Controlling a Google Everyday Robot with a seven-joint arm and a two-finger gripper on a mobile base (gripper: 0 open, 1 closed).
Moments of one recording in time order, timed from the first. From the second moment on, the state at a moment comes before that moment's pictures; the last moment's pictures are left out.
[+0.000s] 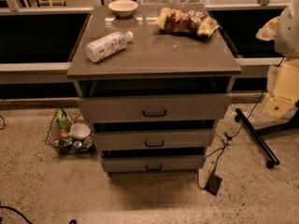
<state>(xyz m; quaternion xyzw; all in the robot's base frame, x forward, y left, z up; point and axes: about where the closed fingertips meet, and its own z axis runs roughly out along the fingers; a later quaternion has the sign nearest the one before) 0.438 -0.215 0.982 -0.60 0.78 -0.04 0.17</state>
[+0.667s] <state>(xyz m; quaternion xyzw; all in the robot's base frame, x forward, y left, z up) 0.448 -0.199 0.945 -0.63 0.75 -0.01 0.17</state>
